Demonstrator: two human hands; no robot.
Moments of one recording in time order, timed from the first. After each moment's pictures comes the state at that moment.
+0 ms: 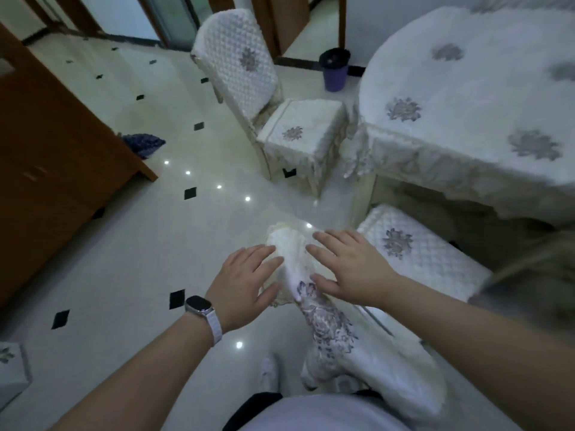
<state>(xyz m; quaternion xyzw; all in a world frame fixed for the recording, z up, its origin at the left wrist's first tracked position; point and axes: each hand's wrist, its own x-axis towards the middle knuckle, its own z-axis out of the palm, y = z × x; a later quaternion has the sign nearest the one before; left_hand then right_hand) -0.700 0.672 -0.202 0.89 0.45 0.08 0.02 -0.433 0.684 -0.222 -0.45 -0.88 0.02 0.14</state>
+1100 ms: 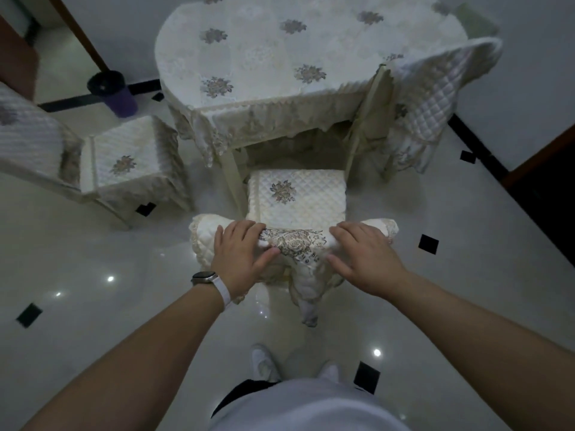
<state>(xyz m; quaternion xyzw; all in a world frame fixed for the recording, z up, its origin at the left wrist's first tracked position) -0.676 0.707 -0.253 0.95 0.23 0.10 0.17 -0.506 0.483 -0.239 -0.84 -0.51 0.00 0.15</state>
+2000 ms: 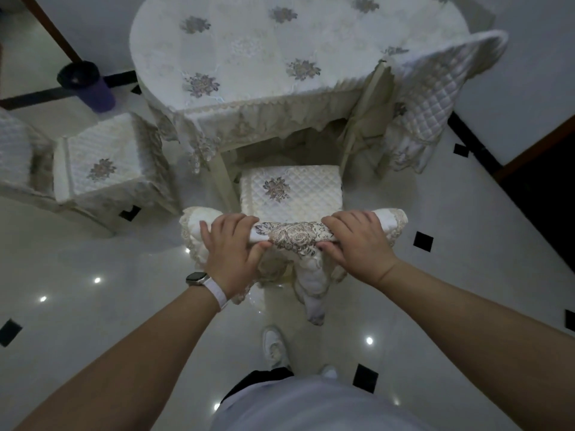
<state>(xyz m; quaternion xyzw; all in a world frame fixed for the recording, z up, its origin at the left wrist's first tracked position) -0.627 0.749 -0.260 0.93 0.24 0.17 0.20 -0.453 0.546 -0.247 -0.81 -0.54 -0.15 0.17</state>
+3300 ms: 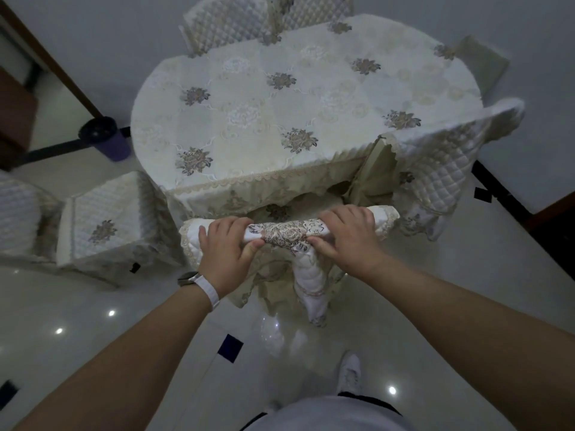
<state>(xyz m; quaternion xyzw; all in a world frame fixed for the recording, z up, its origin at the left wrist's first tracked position) -0.419 0.857 -0.220 0.94 0.26 0.13 0.16 -0.238 0.662 -0.233 -0.85 -0.48 -0.09 0.21</state>
